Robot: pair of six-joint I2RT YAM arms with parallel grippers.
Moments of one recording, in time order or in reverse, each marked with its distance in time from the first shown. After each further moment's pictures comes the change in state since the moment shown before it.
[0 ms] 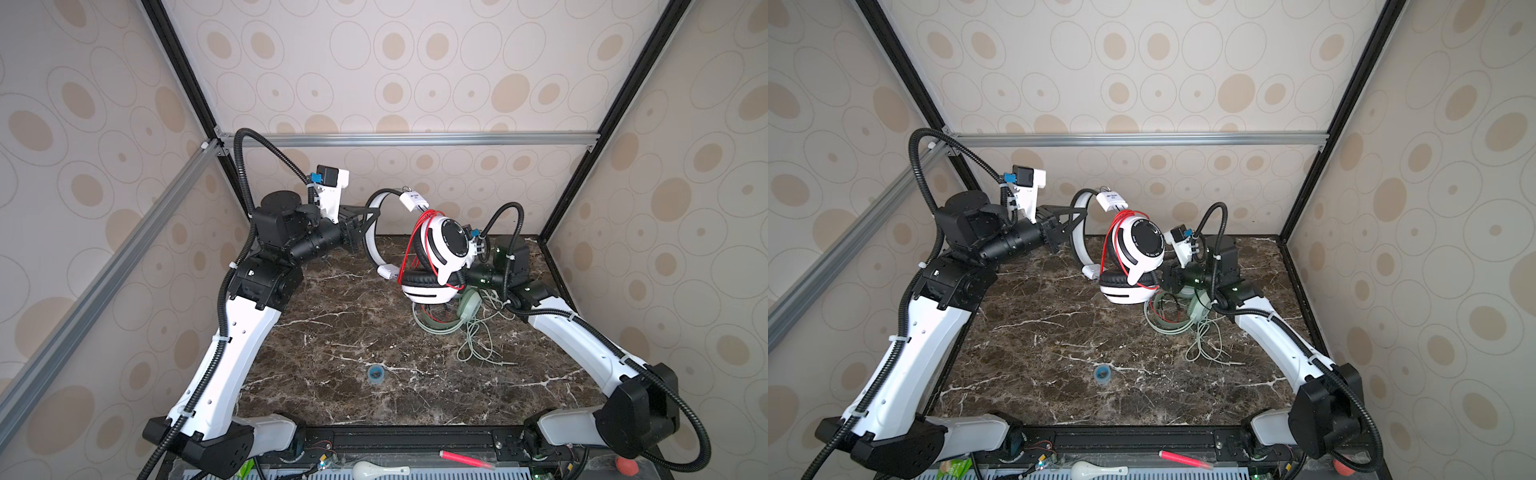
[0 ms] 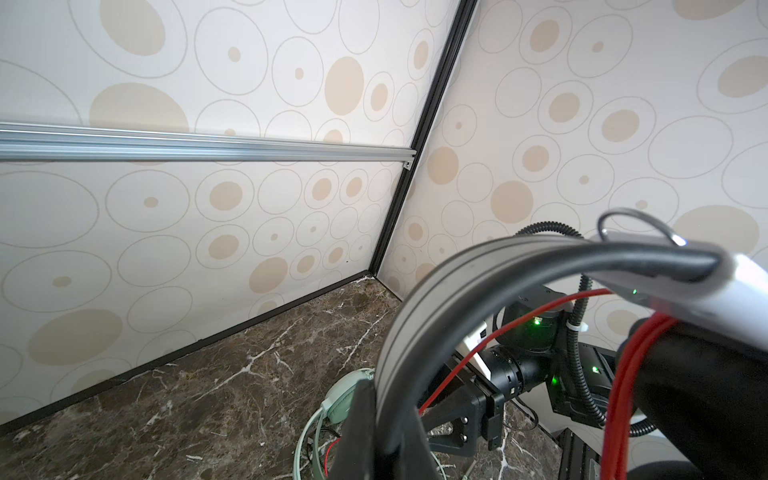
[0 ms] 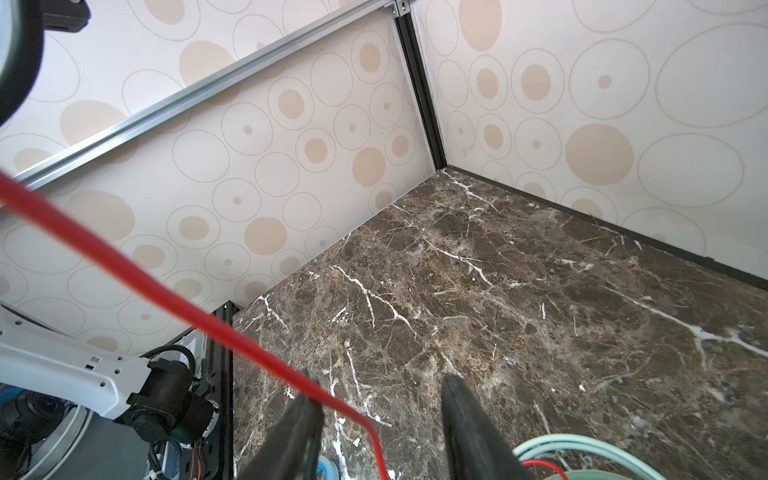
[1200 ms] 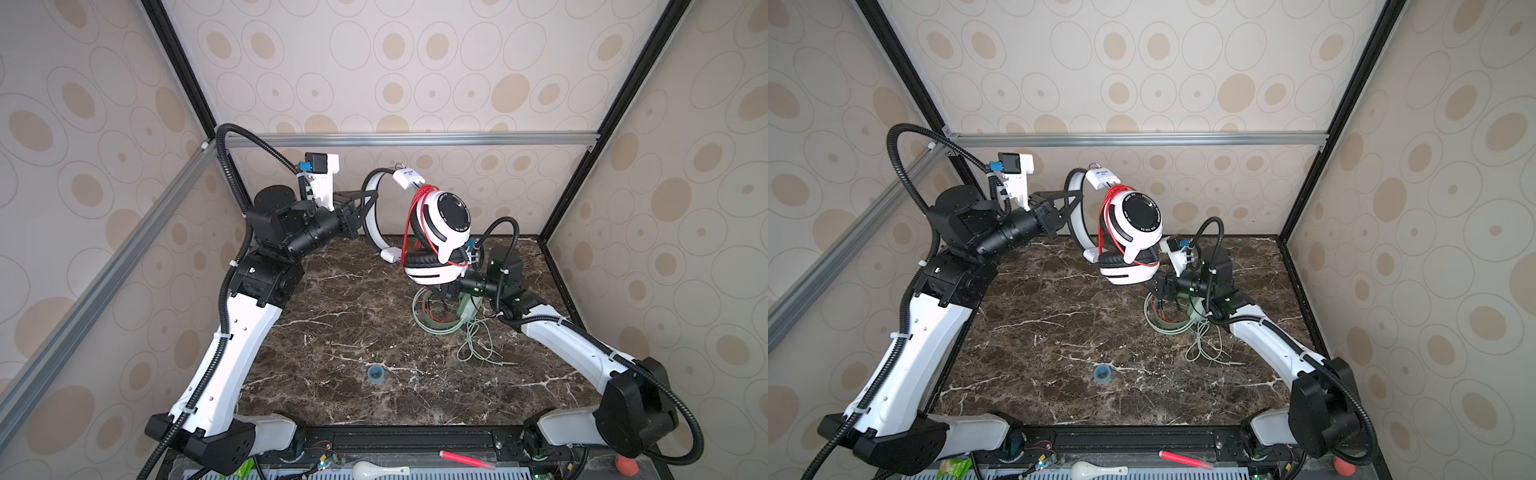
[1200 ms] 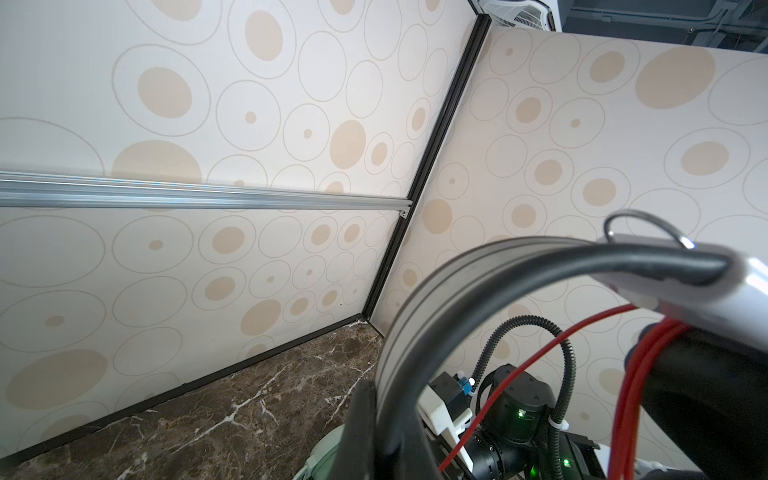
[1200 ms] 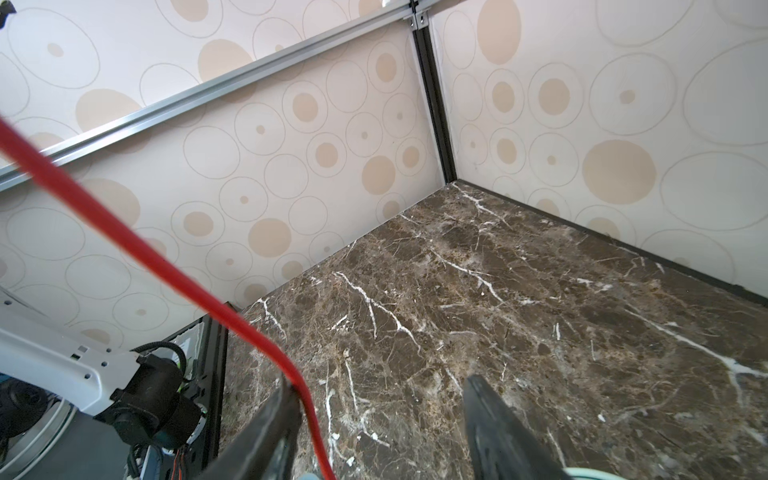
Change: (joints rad) left arm 0.000 0.017 0.017 0.138 -0.058 -0.109; right arm 0.049 0.020 -0.121 0.212 0.000 0.014
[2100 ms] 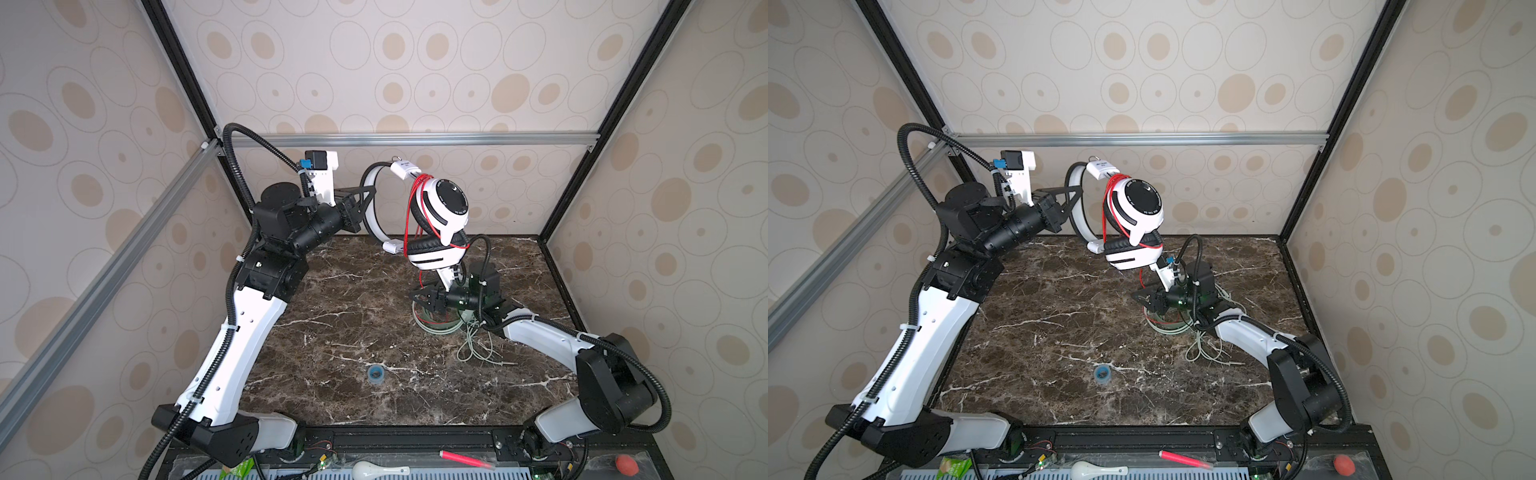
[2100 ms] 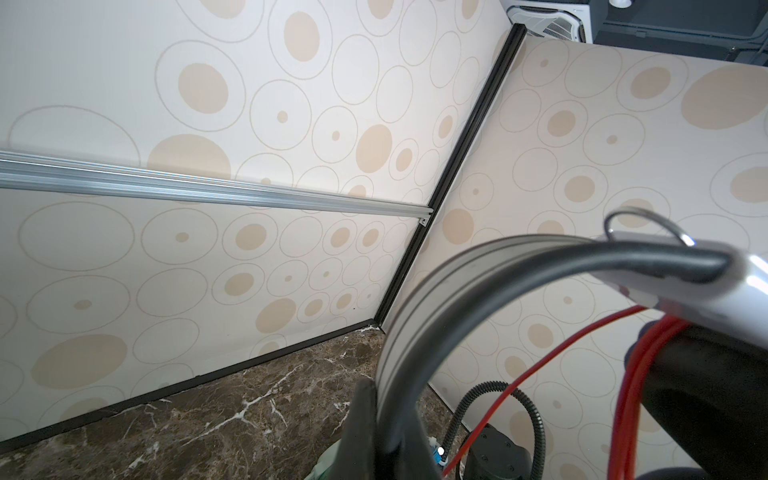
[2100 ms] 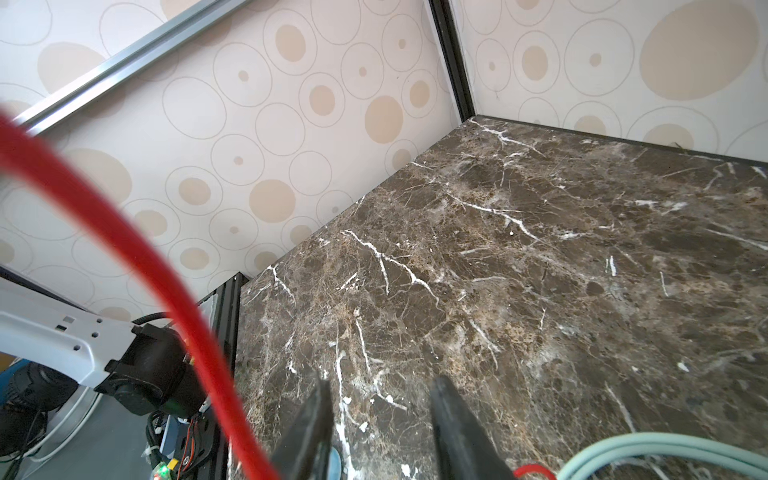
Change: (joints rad) left arm 0.016 0.032 0.006 0.016 -0.072 -0.040; right arm 0.048 0.129 -0.110 0.140 -0.003 0.061
